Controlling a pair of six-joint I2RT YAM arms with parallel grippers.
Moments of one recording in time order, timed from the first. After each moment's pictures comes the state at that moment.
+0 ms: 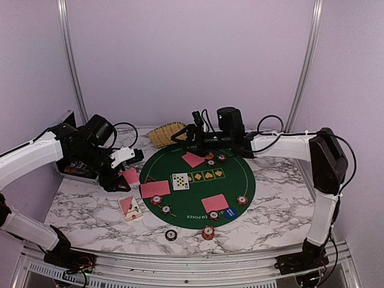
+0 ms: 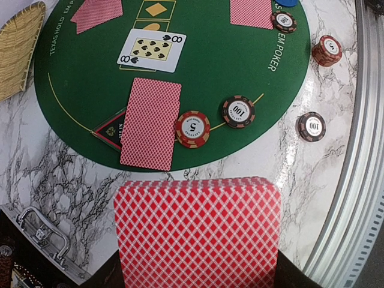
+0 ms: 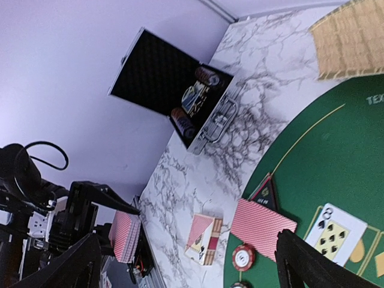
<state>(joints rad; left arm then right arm) -0.57 1.32 1.13 -0.94 0.25 0.56 0.66 1.93 1.41 0.21 -0.65 0.79</state>
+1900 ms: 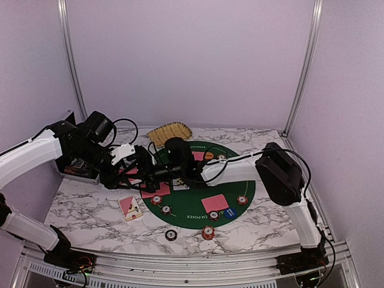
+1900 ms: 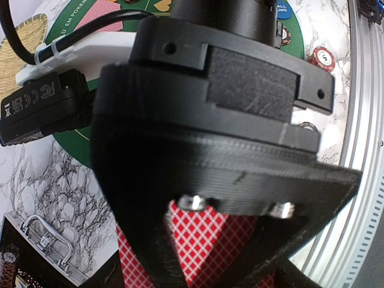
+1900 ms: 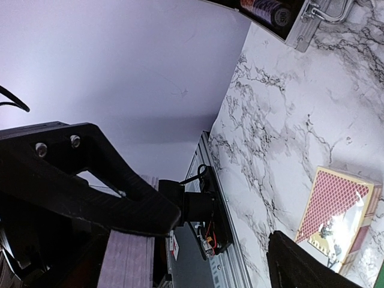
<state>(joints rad) -0.57 1.32 1.17 -0.95 0.28 0.56 1.00 2.31 1.67 0.45 -0.76 1.18</state>
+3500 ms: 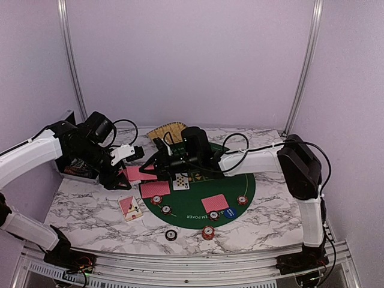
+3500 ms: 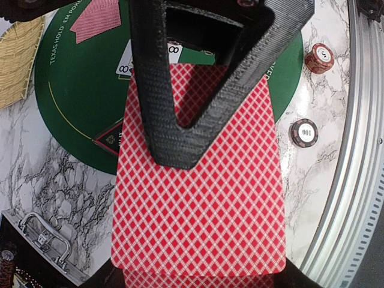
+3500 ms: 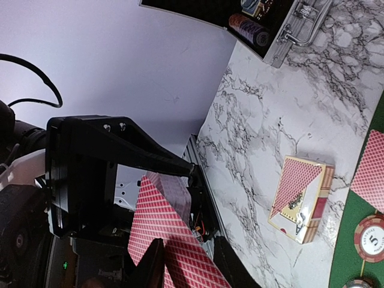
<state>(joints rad) -0.57 1.32 1.17 -0.96 0.28 0.56 0.91 2.14 1.52 0.35 -0.78 1.07</state>
